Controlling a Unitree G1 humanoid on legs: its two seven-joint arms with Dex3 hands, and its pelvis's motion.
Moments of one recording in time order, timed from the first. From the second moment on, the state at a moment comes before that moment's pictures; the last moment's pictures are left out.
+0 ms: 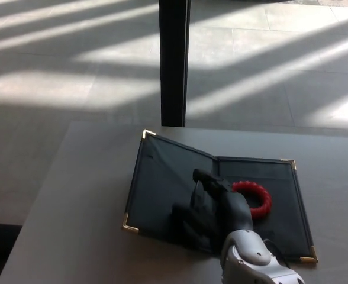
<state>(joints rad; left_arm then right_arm) -0.20 0.52 0.58 1.10 -0.36 0.03 0.17 -0.40 0.13 0.23 0.26 0.32 0.42 -0.38</state>
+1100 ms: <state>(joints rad) -0.22 0.53 0.57 1.11 -0.36 0.03 0.18 -0.53 0.11 0.07 0.18 0.37 0.54 -0.37</state>
